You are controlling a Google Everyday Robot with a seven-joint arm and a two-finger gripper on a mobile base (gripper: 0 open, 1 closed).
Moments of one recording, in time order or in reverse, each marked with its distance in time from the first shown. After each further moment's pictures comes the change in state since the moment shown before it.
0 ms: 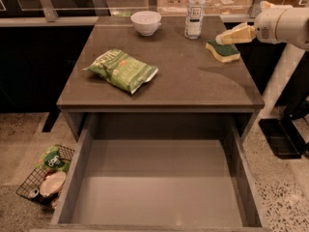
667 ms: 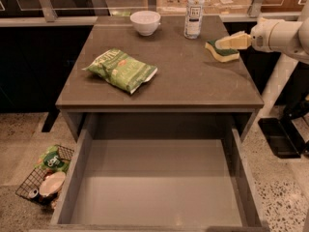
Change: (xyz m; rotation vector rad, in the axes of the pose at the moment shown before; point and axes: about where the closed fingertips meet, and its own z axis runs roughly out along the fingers) arm 0.051 -0.021 0.034 0.007 0.018 0.157
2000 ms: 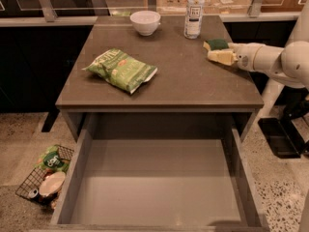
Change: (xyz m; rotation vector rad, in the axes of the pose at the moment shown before) arm 0.058 0.038 0.043 -0.126 -0.049 0.156
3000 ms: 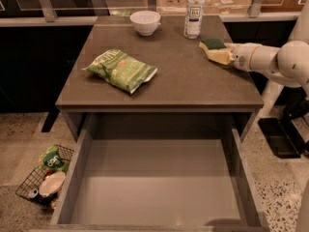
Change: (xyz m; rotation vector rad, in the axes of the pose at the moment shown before) arm 0.002 0.007 0.009 -0.015 0.002 0.002
